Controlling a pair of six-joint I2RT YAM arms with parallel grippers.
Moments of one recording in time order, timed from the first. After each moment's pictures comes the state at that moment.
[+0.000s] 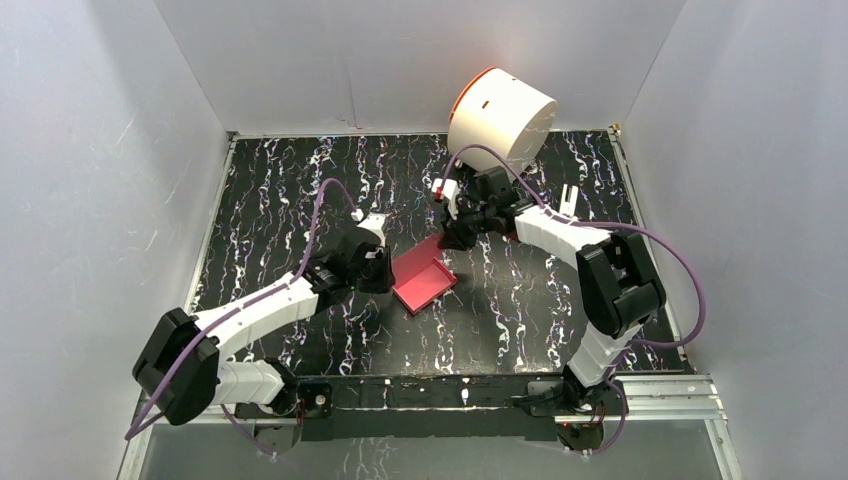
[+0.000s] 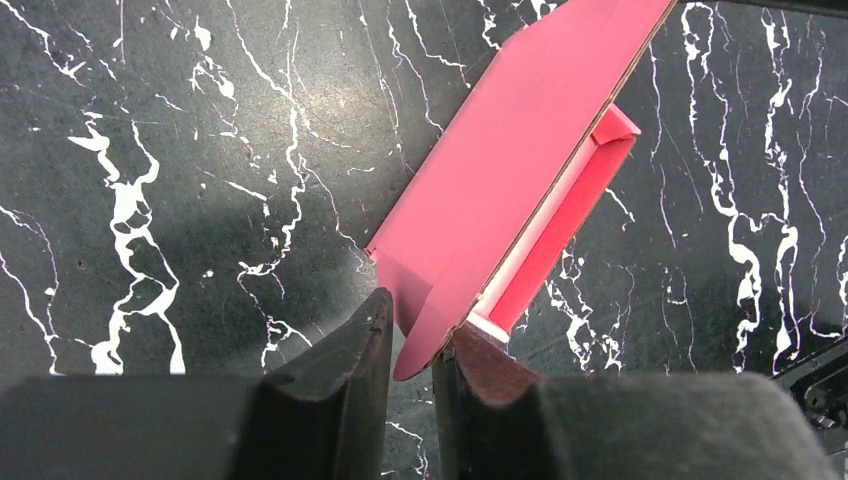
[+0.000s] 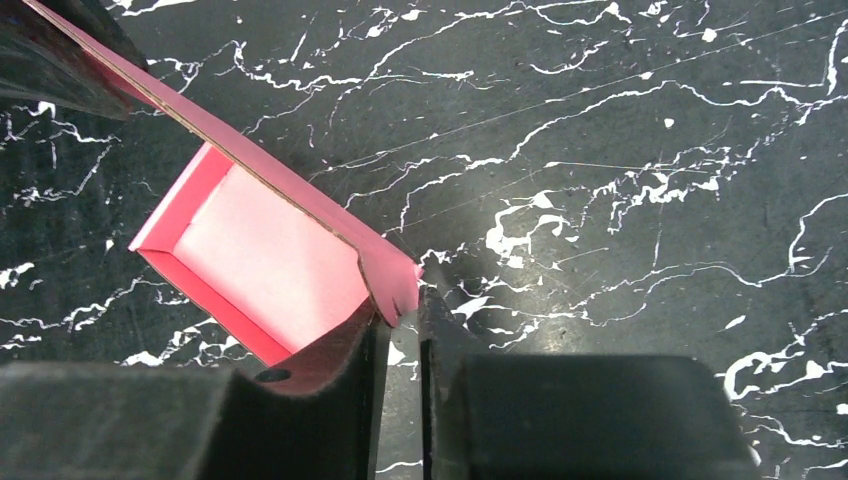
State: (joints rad) left arm -0.73 1.25 0.72 -0.27 -0.09 -0.52; right arm 0.51 1.73 1.13 -0.23 -0.72 -0.48
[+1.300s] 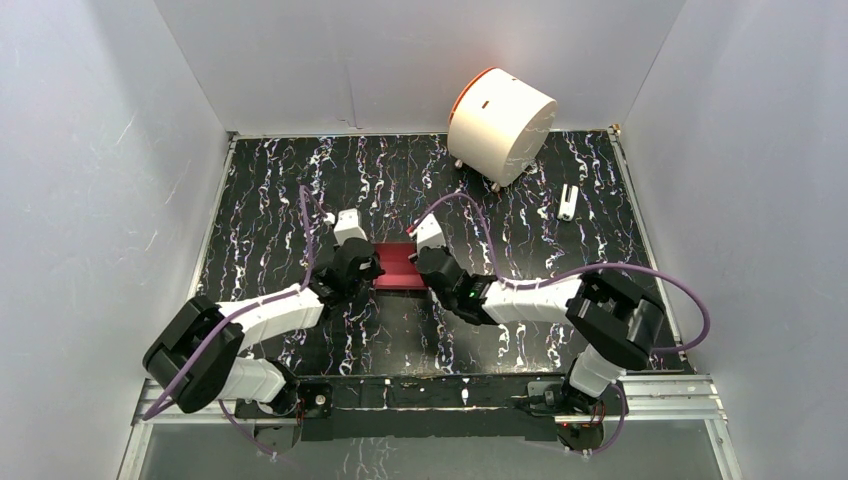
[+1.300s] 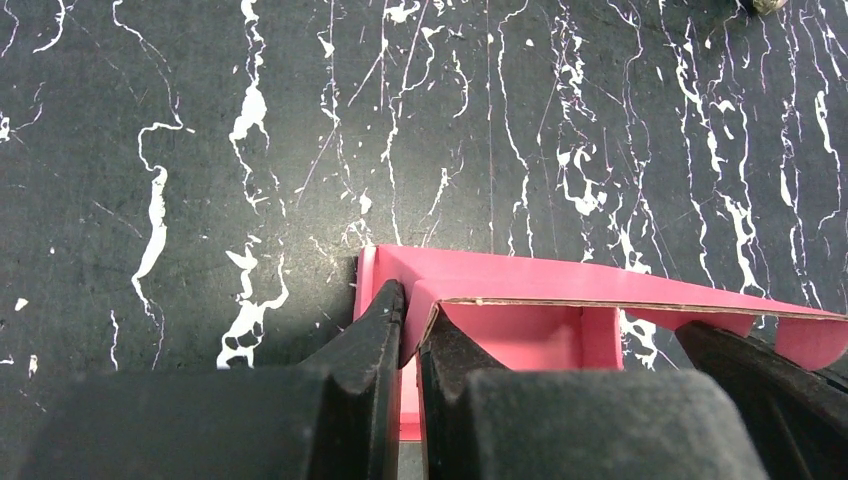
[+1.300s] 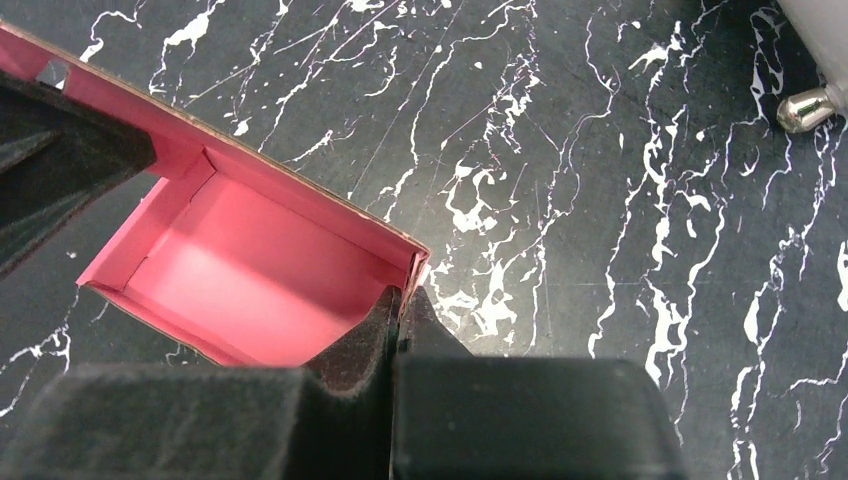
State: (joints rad) left arm -0.71 1.34 0.54 0.23 -0.44 -0.63; right arm 1.06 1.60 0.79 0.32 0.56 0.14
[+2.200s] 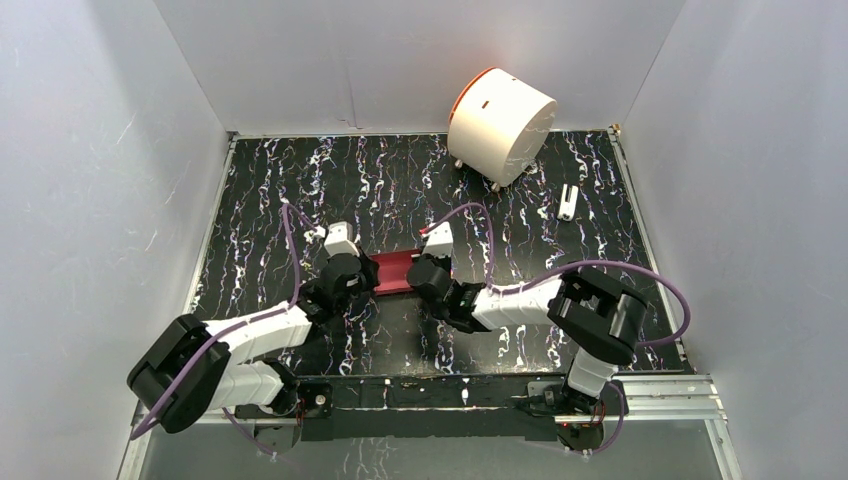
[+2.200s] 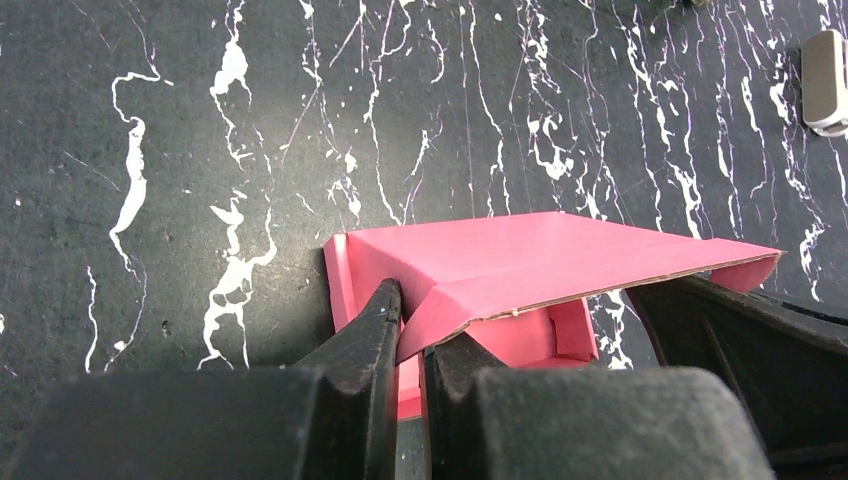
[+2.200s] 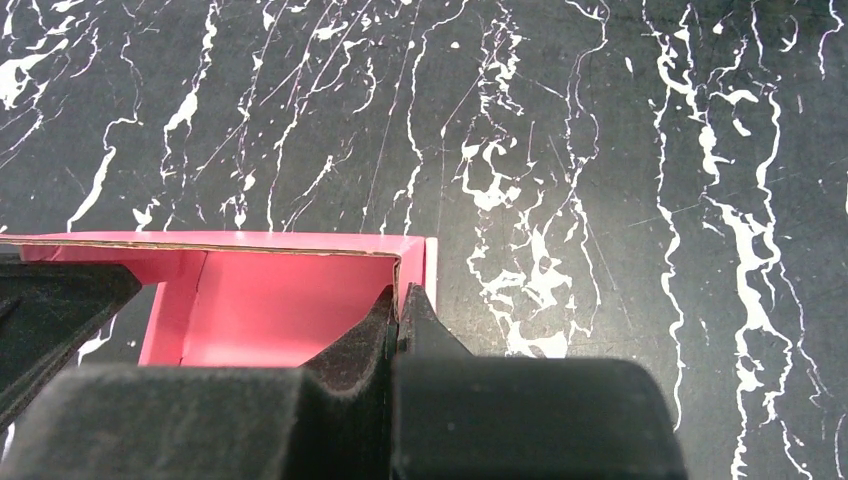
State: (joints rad) left arm -0.71 1.22 0.39 0.35 -0.38 -0.67; right arm 1.14 1.69 0.81 0.36 0.80 0.49
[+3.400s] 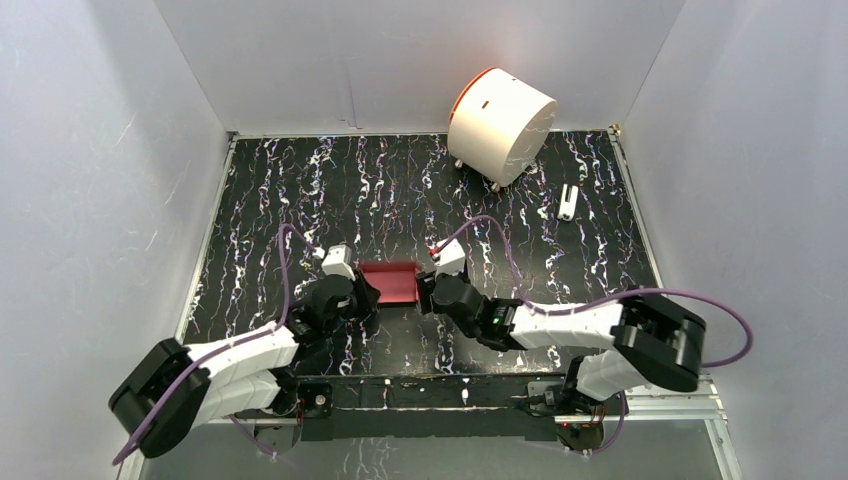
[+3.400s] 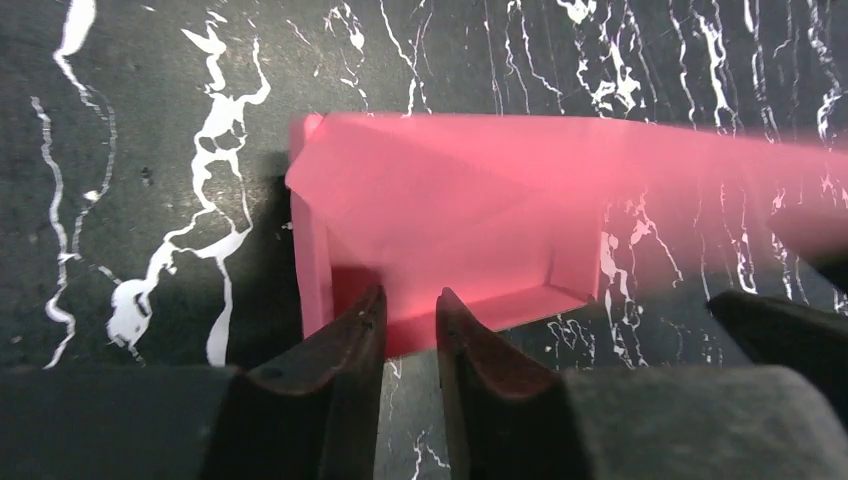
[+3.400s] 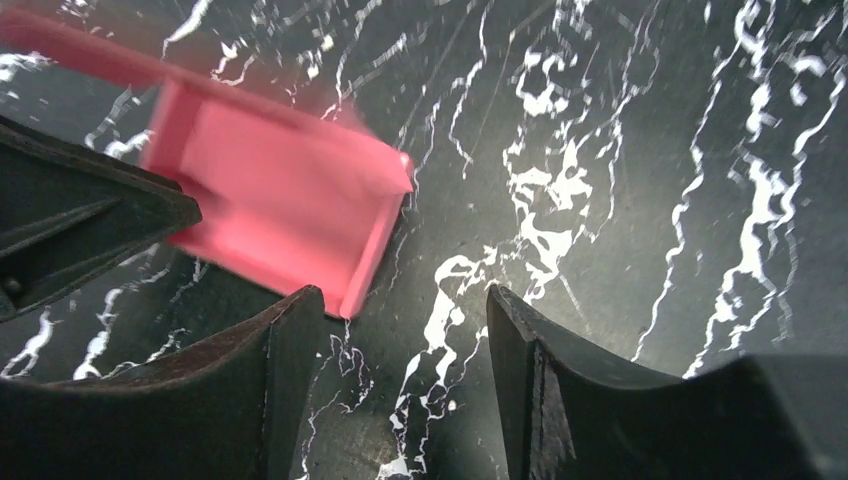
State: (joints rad) left arm -0.74 1.09 0.23 0.29 -0.26 -0.71; right arm 1.19 1.43 0.60 0.29 0.60 0.44
